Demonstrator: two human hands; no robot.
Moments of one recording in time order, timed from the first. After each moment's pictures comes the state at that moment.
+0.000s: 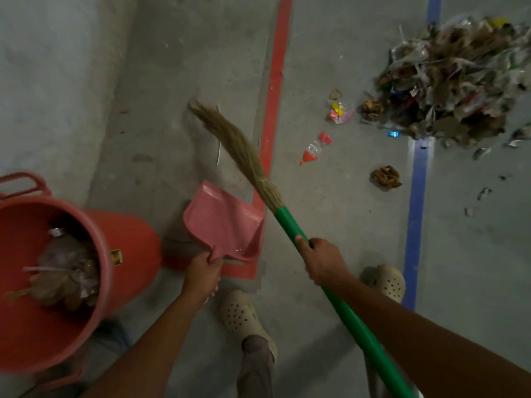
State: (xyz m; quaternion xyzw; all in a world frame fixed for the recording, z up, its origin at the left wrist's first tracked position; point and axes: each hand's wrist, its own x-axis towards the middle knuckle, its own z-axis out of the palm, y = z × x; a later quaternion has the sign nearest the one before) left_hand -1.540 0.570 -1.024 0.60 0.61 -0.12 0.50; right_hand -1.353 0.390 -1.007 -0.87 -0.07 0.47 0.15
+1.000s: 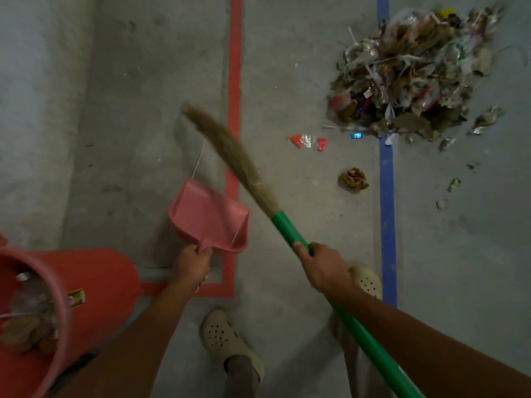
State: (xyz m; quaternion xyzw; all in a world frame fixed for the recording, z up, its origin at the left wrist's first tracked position) left_hand -1.426 0.552 -1.027 0.65 0.61 -0.15 0.44; right_hand -1.278 0.319 -0.995 -0.87 -0.08 0.46 0.16
